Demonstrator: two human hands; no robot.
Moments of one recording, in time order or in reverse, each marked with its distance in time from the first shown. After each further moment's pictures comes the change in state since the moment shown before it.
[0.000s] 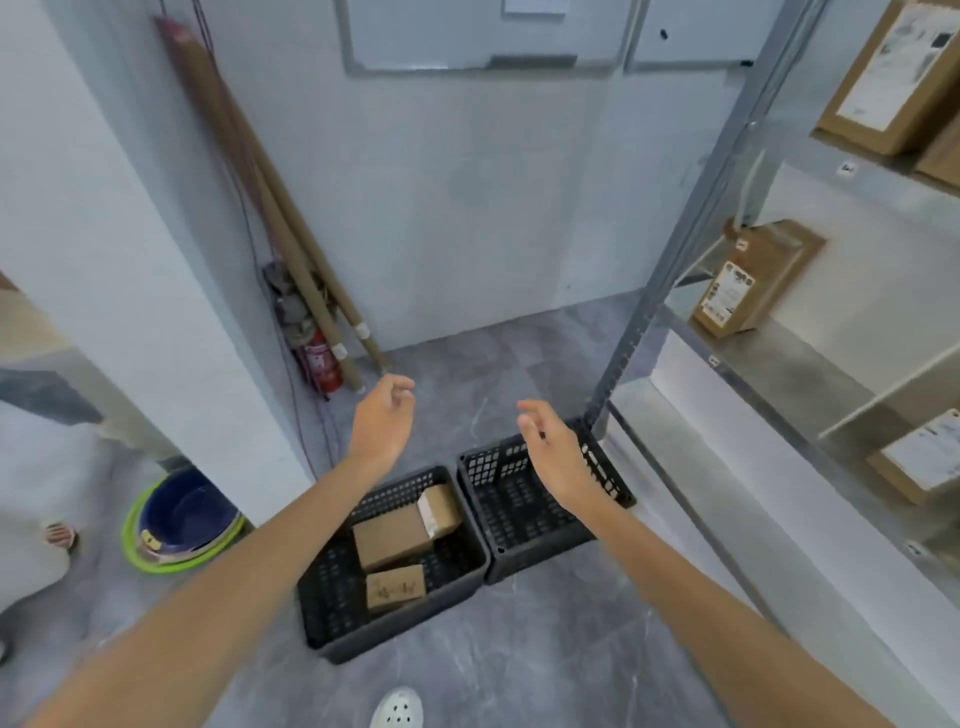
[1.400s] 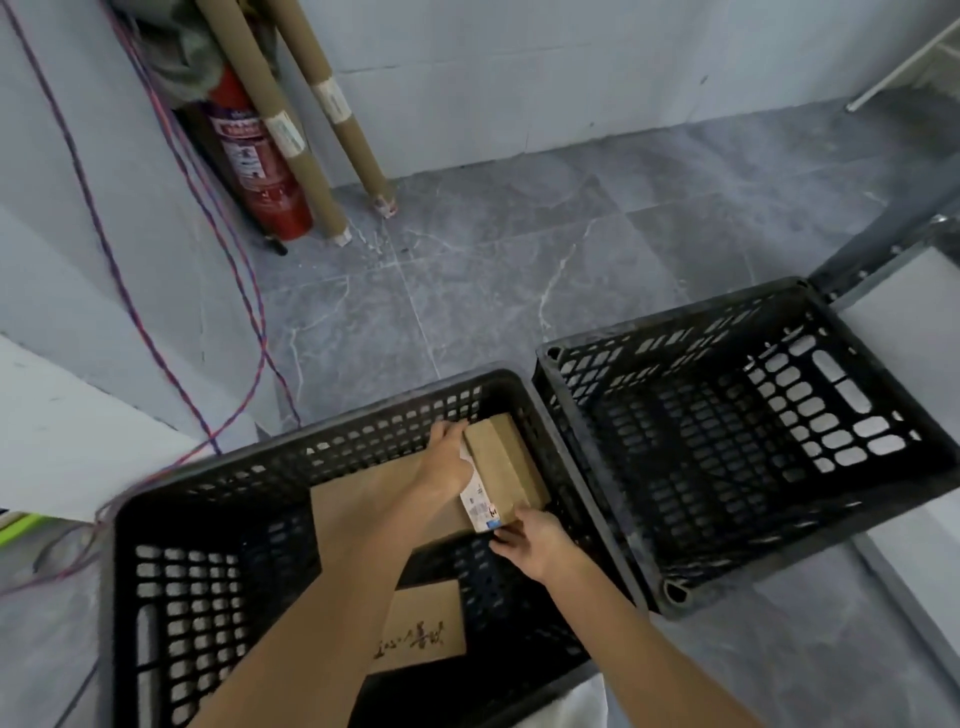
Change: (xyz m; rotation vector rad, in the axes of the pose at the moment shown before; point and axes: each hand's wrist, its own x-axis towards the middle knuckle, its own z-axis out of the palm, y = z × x) left_hand 0.227 -0.638 0.380 0.137 -0.460 -0.388; right_hand 0.271 0.576 0.460 0.864 0.077 1.174
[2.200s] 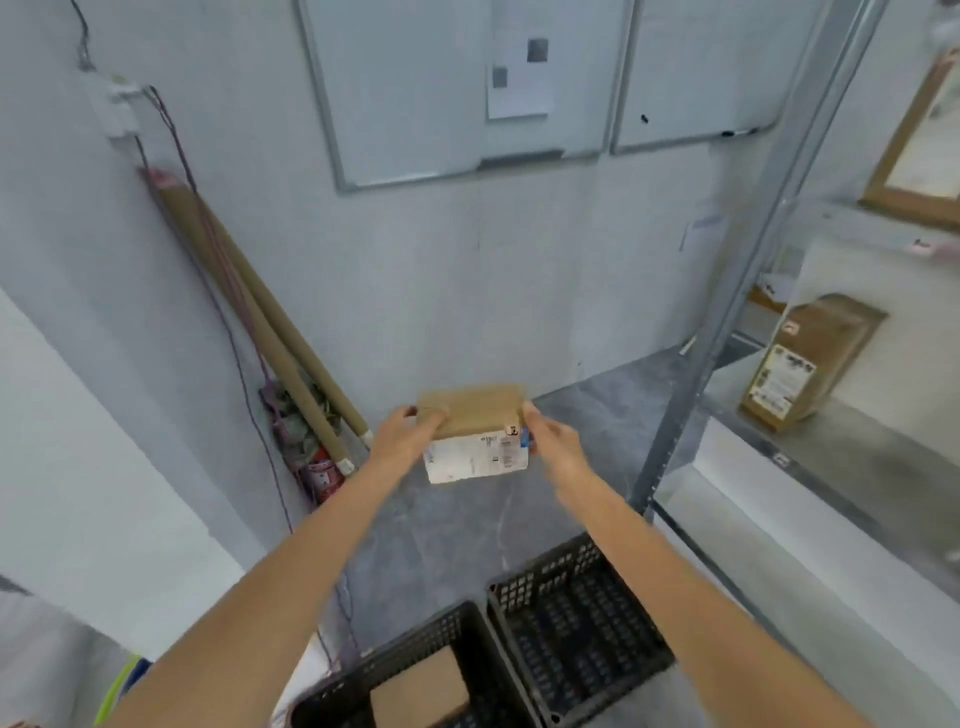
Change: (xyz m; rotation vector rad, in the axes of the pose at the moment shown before) left_hand -0.423 0.532 -0.361 -0.241 0.339 0.175; right_hand -0.731 -0.306 0.017 -0.301 -0.146 -0.877
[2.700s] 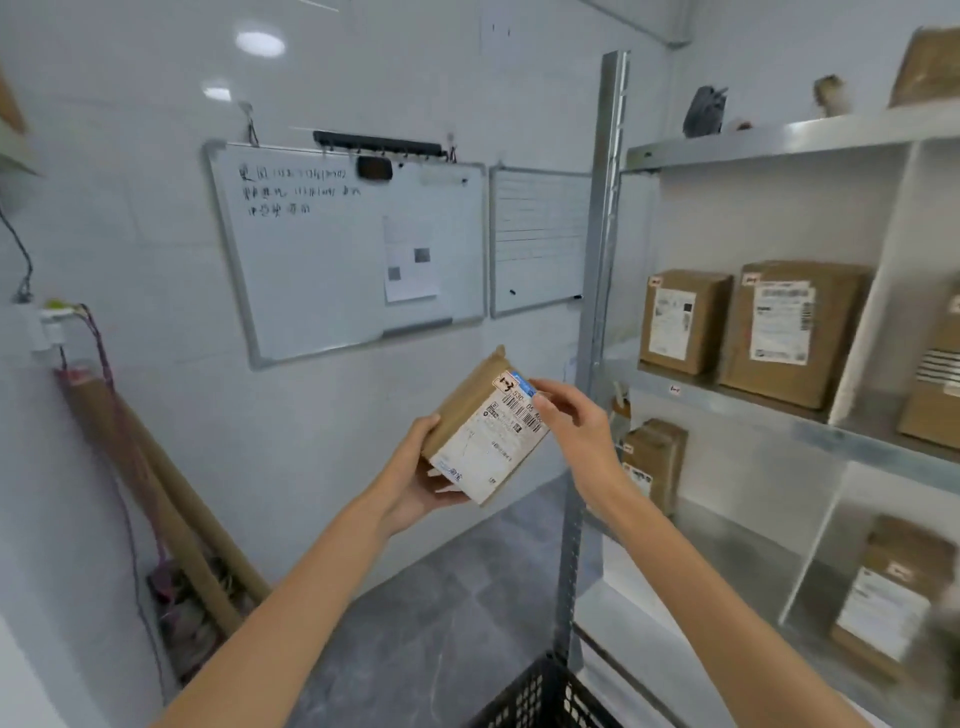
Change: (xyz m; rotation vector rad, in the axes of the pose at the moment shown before) left_hand -0.136 0.209 0.013 -0.634 -0.675 0.139; right_hand -0.117 -0.183 -0.142 0.002 0.181 -0.750
